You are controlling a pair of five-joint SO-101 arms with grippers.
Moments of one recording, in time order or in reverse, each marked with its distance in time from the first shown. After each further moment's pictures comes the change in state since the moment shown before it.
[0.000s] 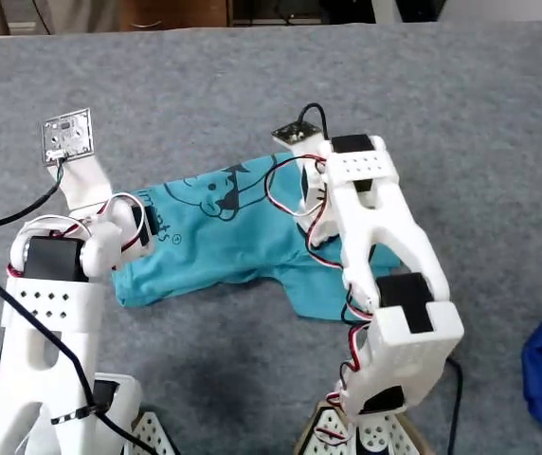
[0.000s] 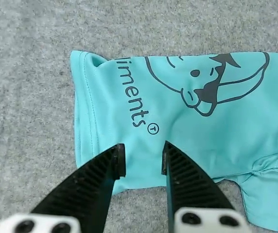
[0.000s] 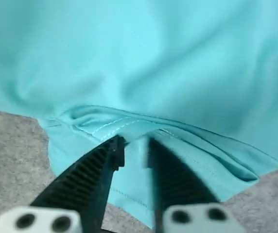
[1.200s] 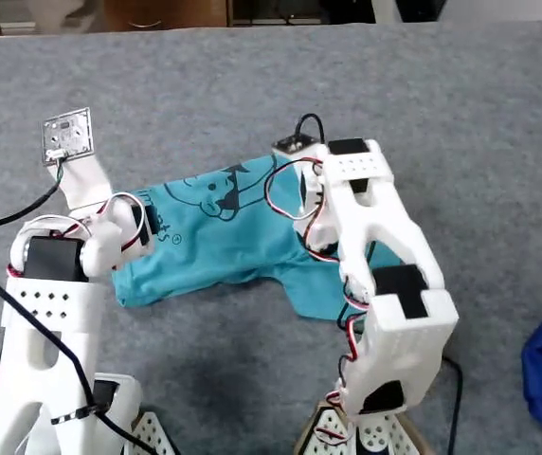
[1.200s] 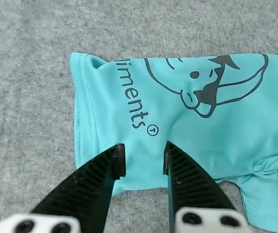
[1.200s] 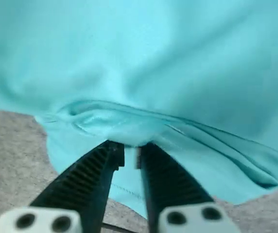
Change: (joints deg) left arm 0.0 0.0 0.0 -0.4 0.0; right arm 0.0 3.6 0.0 1.1 0.0
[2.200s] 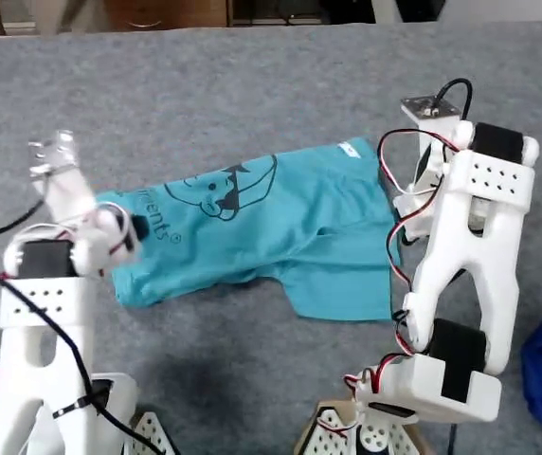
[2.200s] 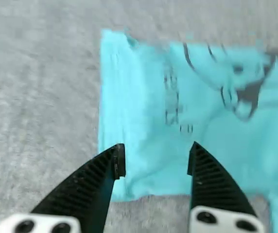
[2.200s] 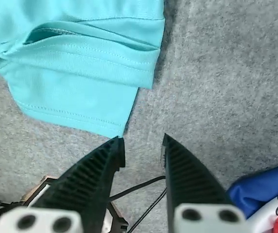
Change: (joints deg) left arm -7.6 0.0 6.4 -3.5 -0.6; right arm 24.4 -20.5 -8.3 19.5 4.6
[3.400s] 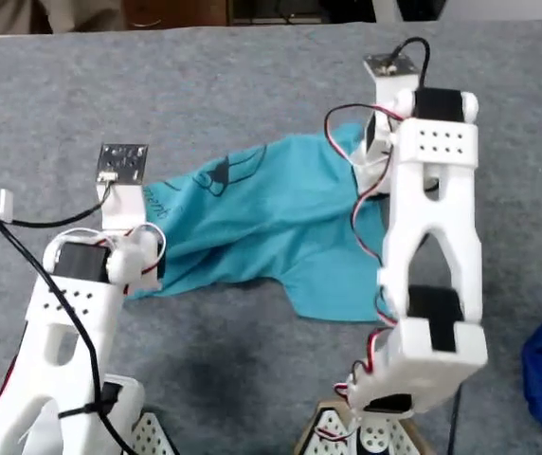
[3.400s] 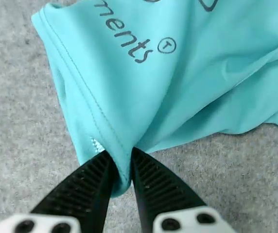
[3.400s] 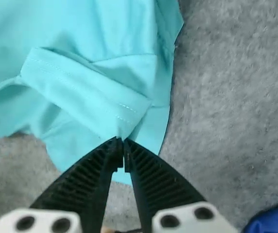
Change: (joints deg) left arm 12.0 0.4 5.7 1.1 -10.4; right arm -12.5 10.1 -14.7 -1.1 -15.7
